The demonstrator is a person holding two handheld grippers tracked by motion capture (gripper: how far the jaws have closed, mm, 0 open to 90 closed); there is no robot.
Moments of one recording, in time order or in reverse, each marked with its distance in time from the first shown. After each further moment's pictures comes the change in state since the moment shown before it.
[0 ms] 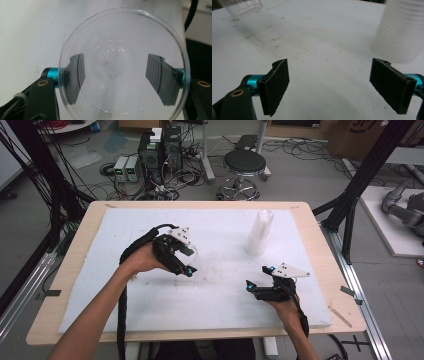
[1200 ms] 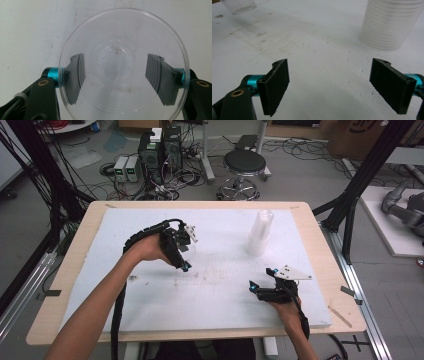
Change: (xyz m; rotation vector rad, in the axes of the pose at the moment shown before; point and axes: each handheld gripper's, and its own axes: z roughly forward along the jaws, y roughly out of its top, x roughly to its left) left arm 0.022 0.012 0.017 0.266 0.032 0.013; right arm -0.007 -0.012 0.000 0.006 -0.045 0.024
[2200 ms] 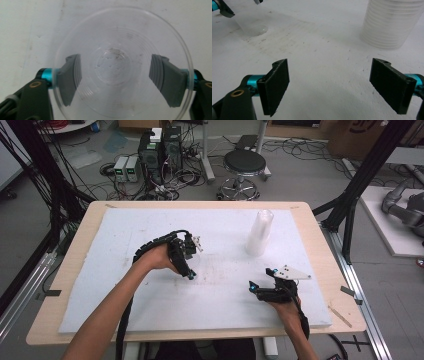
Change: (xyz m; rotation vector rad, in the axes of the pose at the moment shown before) left arm 0.000 -0.006 0.046 0.014 -0.027 -0.023; right arm 0.000 0.000 0.001 0.009 0.001 -0.002
